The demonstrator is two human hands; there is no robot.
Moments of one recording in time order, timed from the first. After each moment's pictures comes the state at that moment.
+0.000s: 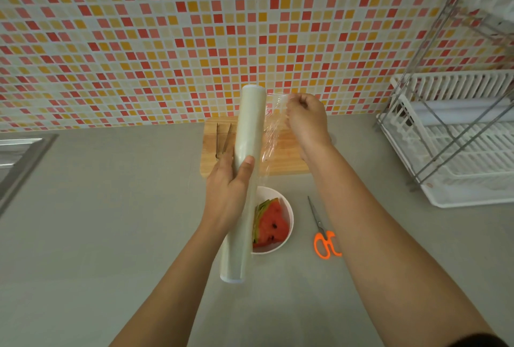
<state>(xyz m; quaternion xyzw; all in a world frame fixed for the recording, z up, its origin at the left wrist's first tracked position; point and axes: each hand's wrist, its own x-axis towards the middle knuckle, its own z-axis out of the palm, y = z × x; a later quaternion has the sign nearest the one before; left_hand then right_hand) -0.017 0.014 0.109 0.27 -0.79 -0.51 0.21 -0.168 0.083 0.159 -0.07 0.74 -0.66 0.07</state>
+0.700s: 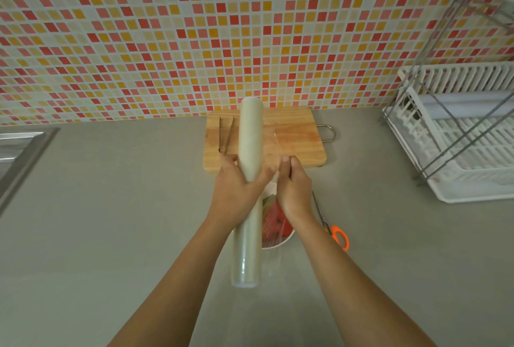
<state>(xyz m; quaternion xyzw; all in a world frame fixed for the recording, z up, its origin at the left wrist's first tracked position) -0.021 0.012 0.094 0.30 -0.80 -0.49 0.16 -0.091 0.098 0.062 -0.10 0.81 -0.58 0.05</state>
